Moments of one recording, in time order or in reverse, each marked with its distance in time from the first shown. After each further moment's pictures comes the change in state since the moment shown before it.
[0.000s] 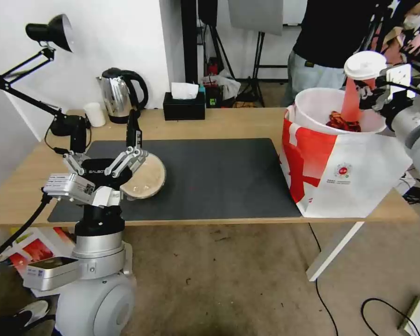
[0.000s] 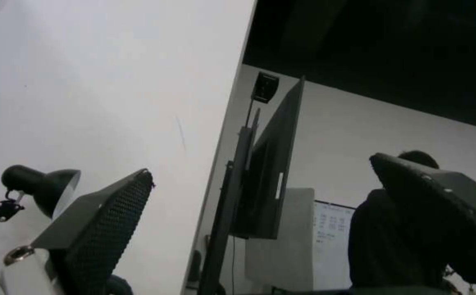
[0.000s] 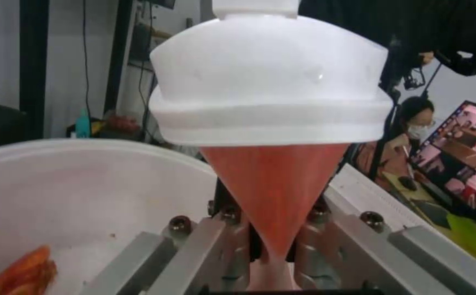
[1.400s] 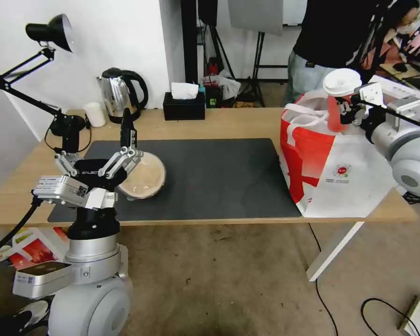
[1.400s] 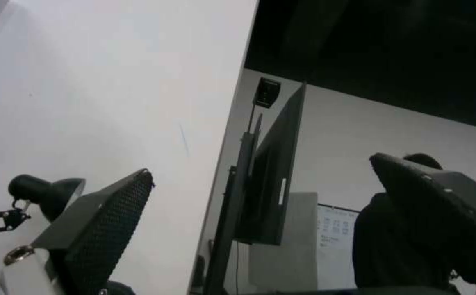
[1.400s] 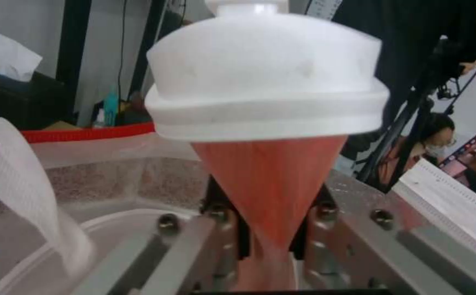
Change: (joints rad) left arm 0.015 -0.001 -0.016 -0.023 0.004 0.001 0.001; right arm 0.046 0.002 -0.129 0.035 -0.078 0.001 -0.012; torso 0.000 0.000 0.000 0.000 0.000
